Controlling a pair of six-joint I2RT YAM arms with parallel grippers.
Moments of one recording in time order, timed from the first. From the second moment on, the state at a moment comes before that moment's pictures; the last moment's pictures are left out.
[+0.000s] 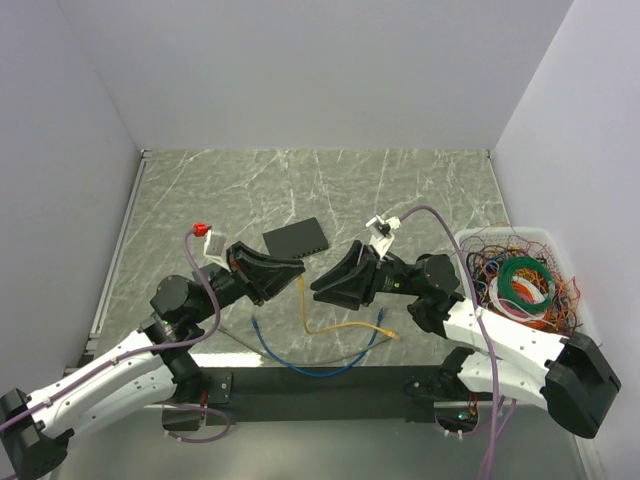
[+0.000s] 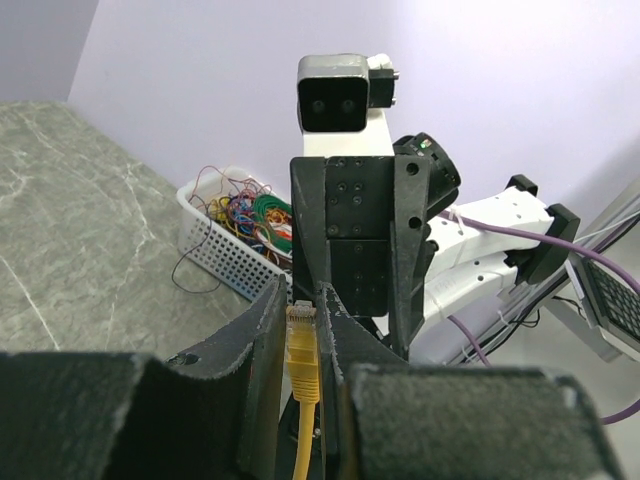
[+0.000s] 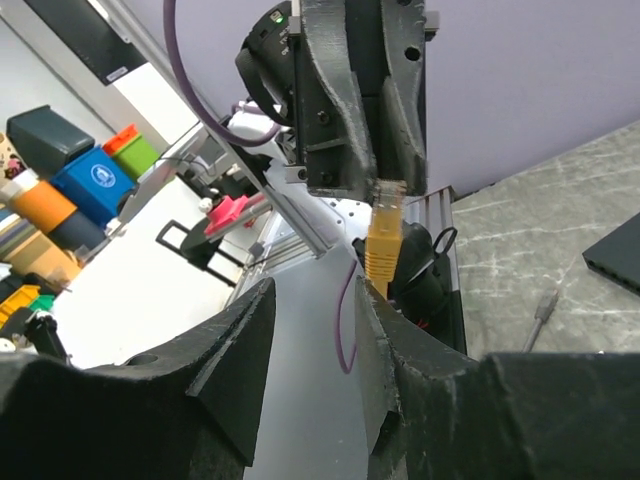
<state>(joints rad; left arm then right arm) -0.84 0.62 0.46 0.51 0.24 -0.70 0.79 1.01 0.49 0.94 -0.75 0.92</state>
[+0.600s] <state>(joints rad) -0.84 0.61 0.43 0.57 0.24 -0.73 0.89 1.04 0.55 0.80 -0.58 0.77</state>
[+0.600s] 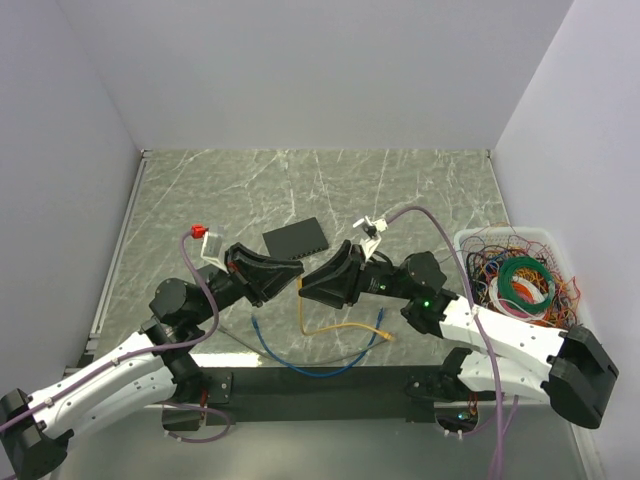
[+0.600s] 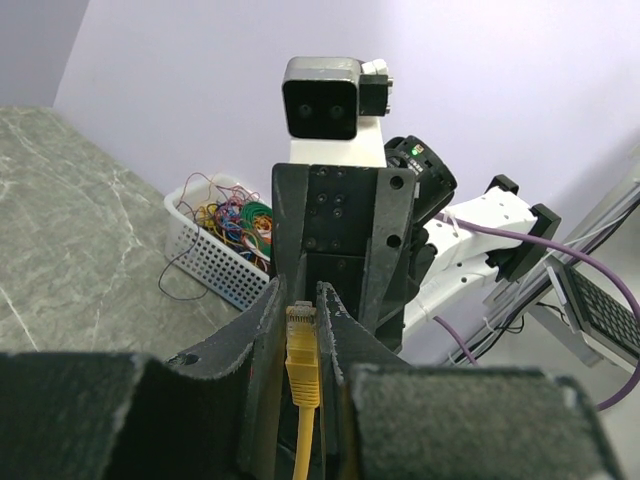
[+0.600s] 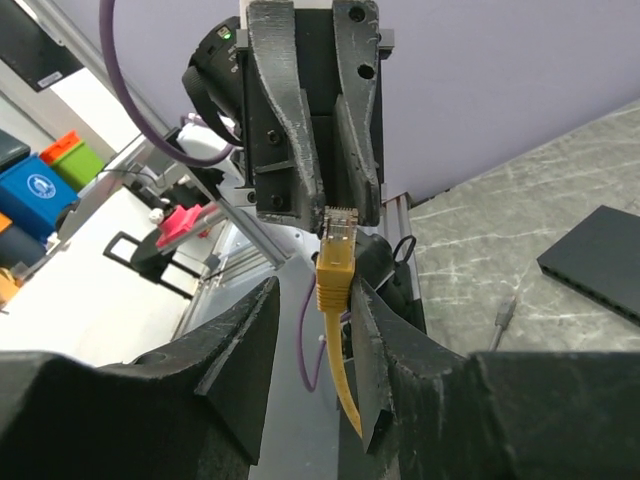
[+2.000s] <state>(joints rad) -0.84 0.53 0.34 0.44 0.10 -0.74 0.89 0.99 0.52 0.58 -0.43 0.69</state>
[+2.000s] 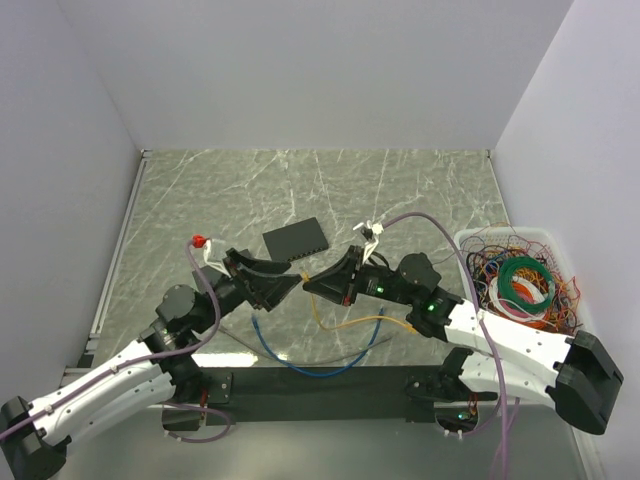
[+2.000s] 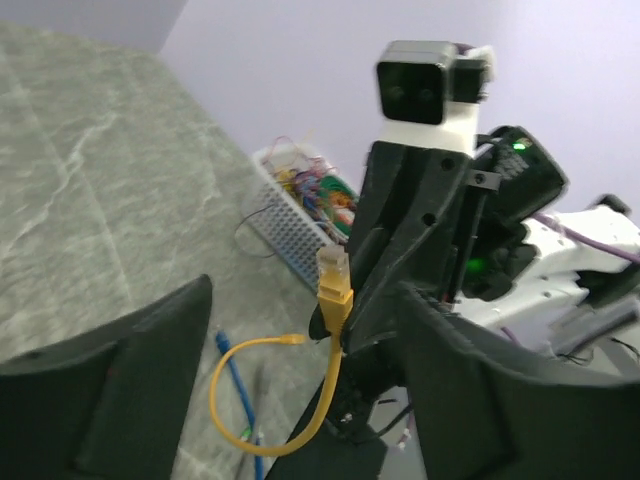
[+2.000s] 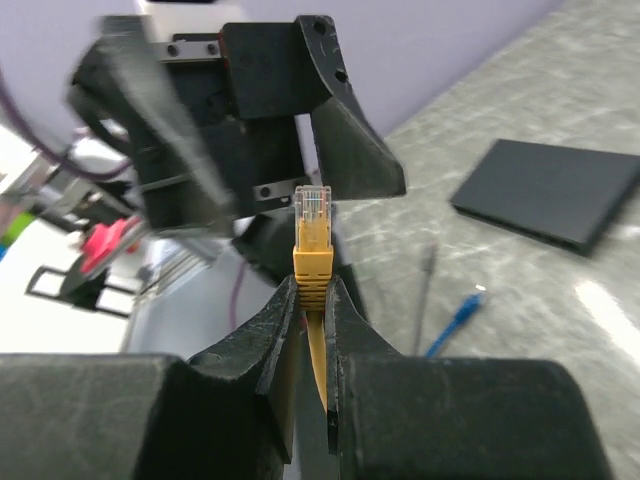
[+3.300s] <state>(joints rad) -0.25 1.80 0.94 0.43 0.25 -0.56 0.87 1.45 0.69 0.02 -0.03 0.50</state>
